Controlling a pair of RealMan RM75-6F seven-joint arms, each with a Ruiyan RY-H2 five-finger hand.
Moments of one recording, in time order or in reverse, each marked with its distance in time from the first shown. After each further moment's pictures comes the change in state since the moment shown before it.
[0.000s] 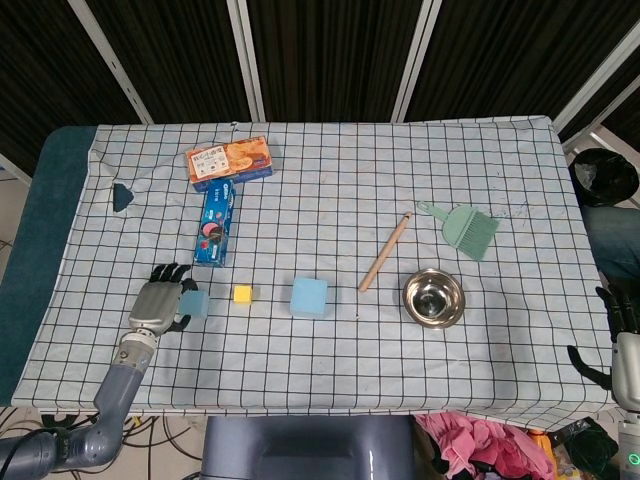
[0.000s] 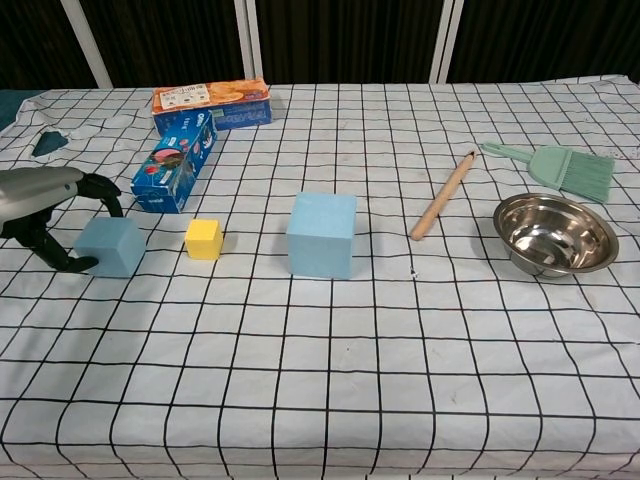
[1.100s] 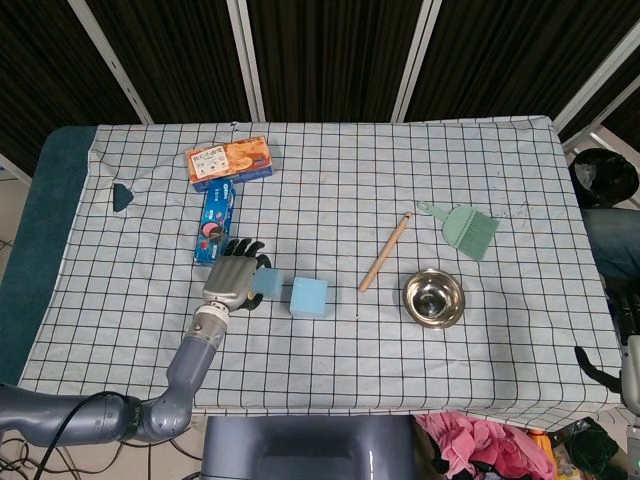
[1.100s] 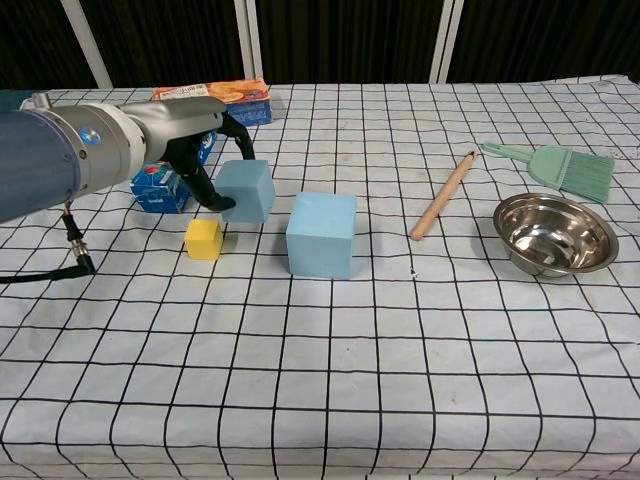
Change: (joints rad) left arm -0.317 -0.127 -0.202 -0.132 -0.375 0.039 0.273; right arm -0.016 0.014 0.005 -0.007 -0.012 0.032 0.026
